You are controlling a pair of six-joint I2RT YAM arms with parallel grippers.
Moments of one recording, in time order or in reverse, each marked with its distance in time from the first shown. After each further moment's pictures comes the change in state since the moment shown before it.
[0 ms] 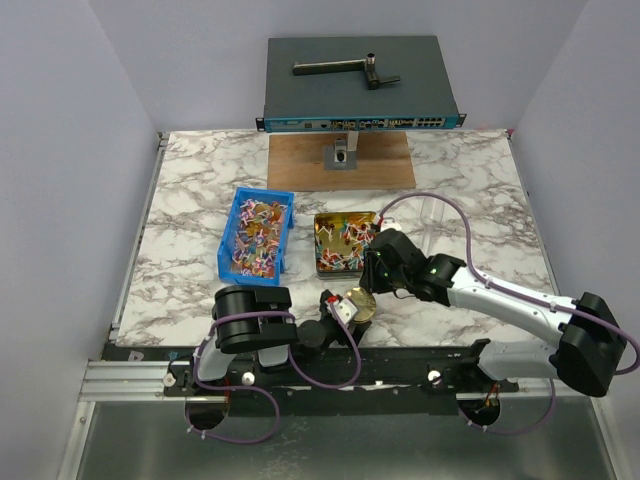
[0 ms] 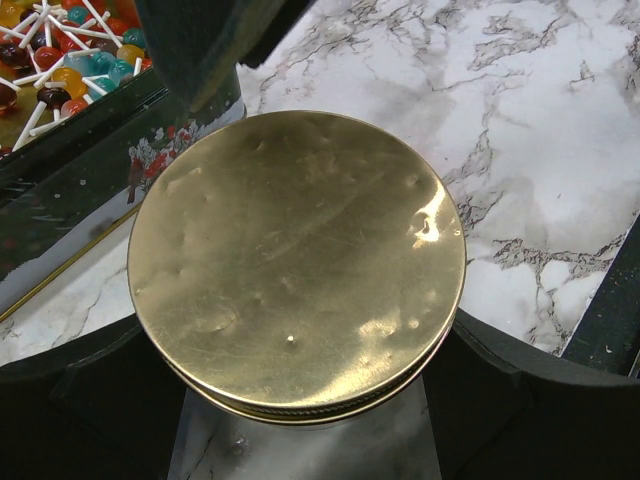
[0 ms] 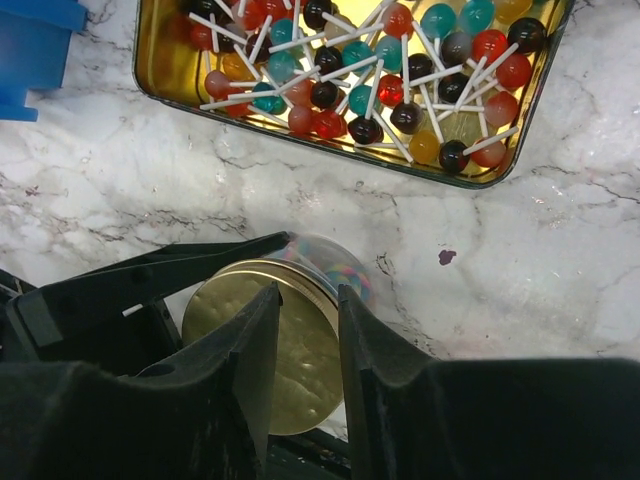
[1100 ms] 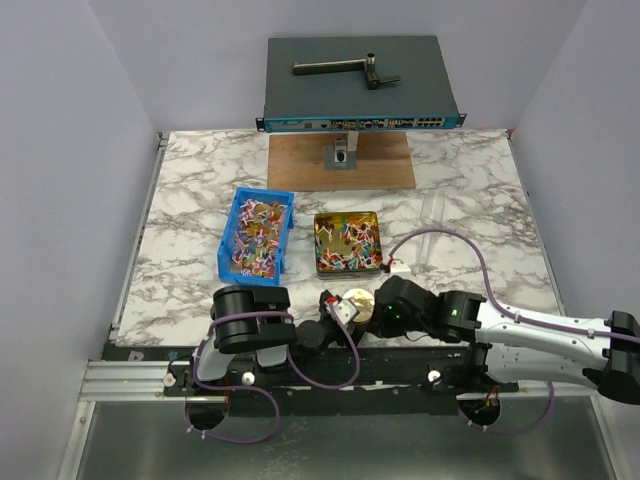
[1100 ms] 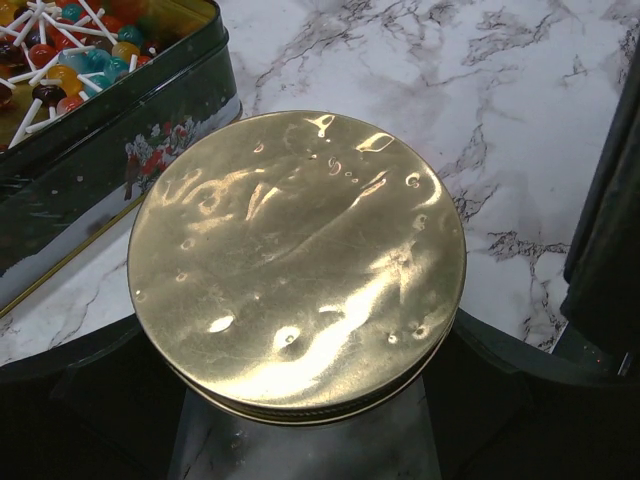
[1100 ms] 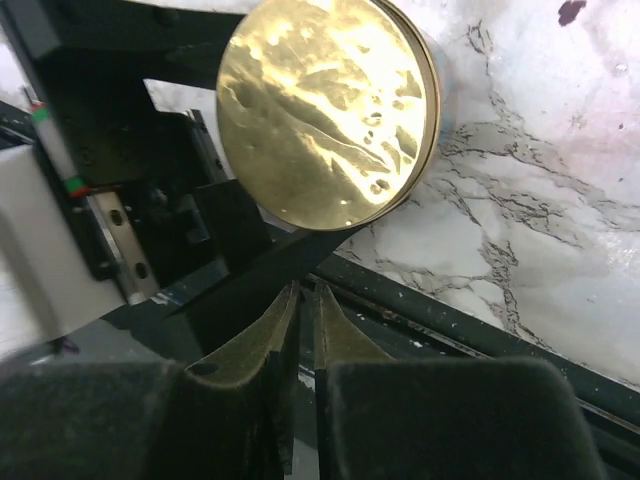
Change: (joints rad) left arm -0.003 -0.013 -0.014 -0.001 0.003 0.002; right arm 0.289 -0.254 -0.182 -0.121 0.029 0.335
